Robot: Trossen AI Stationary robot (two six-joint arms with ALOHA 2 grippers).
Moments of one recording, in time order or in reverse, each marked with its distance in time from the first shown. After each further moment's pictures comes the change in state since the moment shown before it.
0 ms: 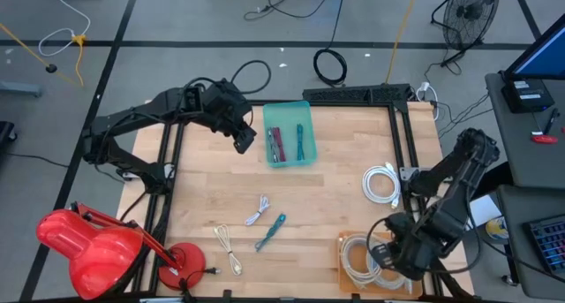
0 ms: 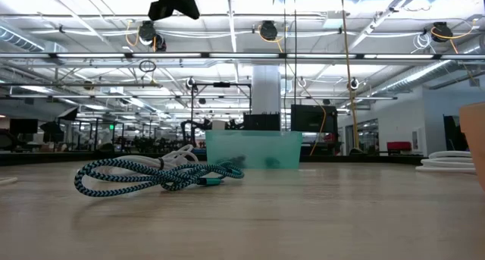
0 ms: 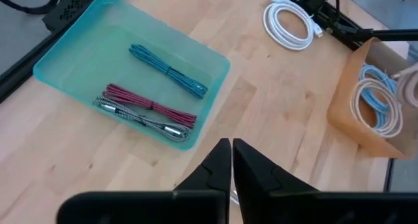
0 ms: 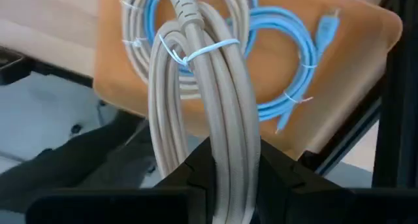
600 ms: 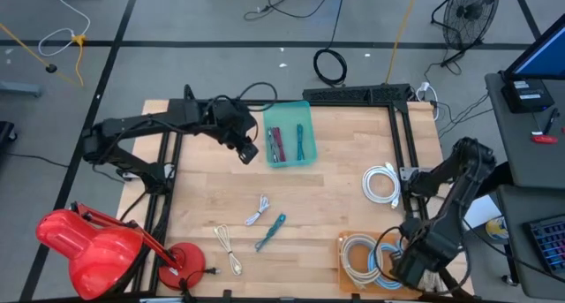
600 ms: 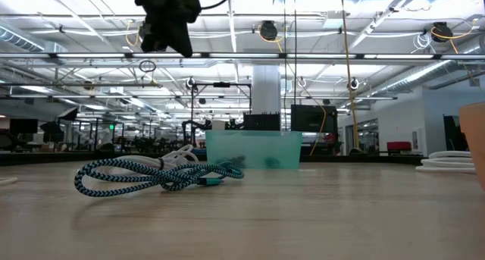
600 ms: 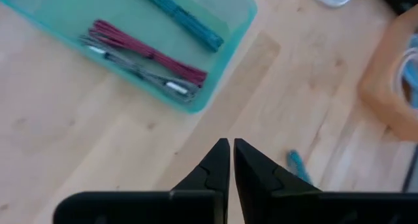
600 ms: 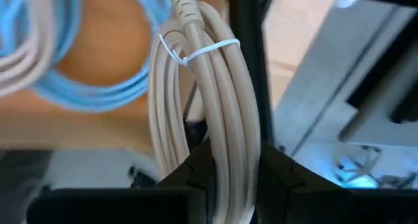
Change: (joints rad) left arm -0.003 0.000 -0.252 0.115 0.039 -0.072; right arm 0.048 0.120 0.000 -0.216 -0.377 0.039
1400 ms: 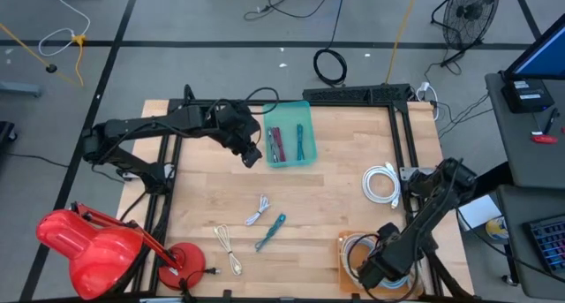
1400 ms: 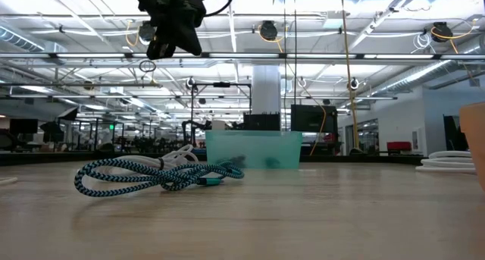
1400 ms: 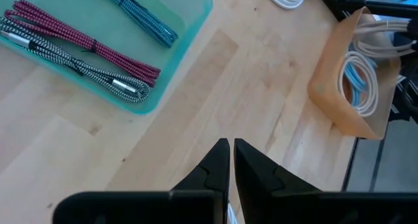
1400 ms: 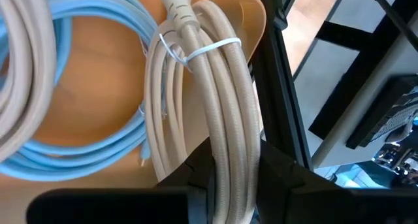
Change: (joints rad) left arm -0.005 0.000 -0.080 0.158 0.155 -0.074; right arm -0.117 0.281 0.002 -0.090 0.004 -0.355
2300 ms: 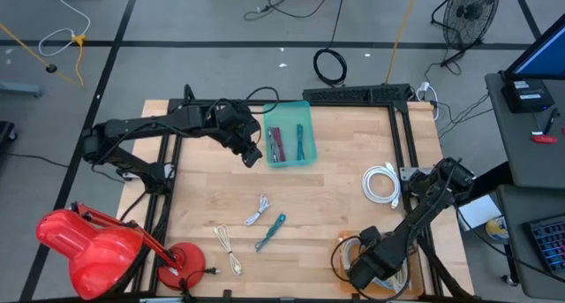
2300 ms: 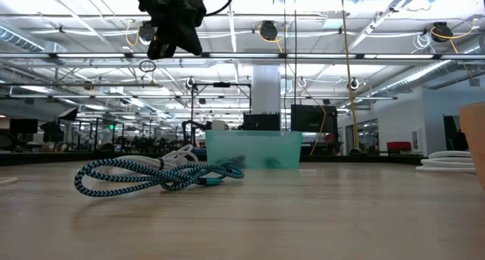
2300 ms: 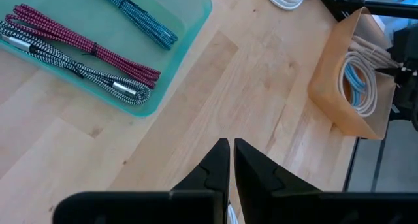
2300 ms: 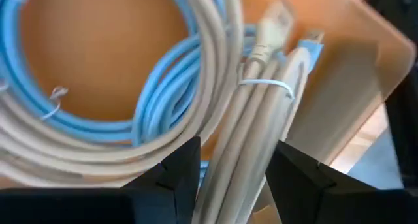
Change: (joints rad) left arm 0.002 0.000 0.000 0.004 0.000 0.010; right arm -0.057 0.006 -0.003 0.268 0.160 0.053
